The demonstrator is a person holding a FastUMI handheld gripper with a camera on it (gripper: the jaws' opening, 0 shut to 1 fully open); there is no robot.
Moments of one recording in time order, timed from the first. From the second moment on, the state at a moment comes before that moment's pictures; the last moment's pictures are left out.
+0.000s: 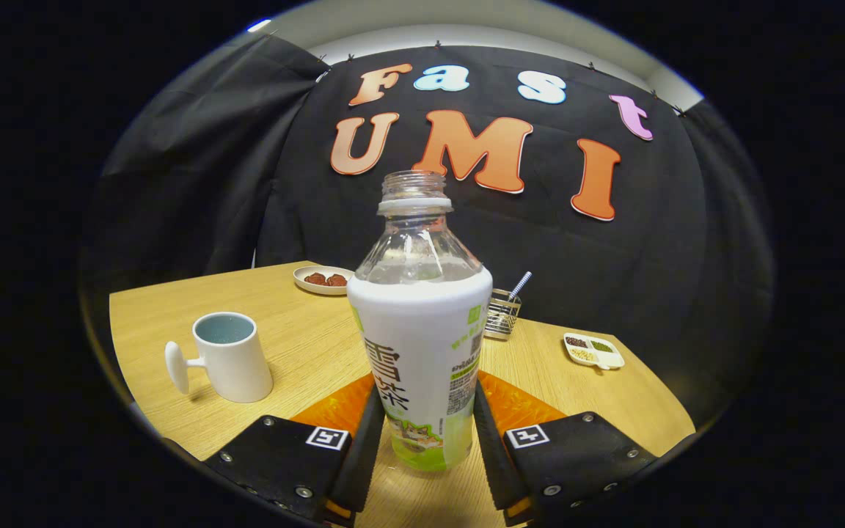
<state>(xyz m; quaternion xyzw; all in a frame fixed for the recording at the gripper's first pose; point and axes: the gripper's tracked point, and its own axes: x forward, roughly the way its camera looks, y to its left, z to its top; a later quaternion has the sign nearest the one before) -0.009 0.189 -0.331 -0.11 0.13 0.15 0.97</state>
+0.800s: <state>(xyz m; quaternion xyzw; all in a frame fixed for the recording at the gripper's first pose) 0.000 0.250 -0.300 -0.29 0.06 0.18 0.94</state>
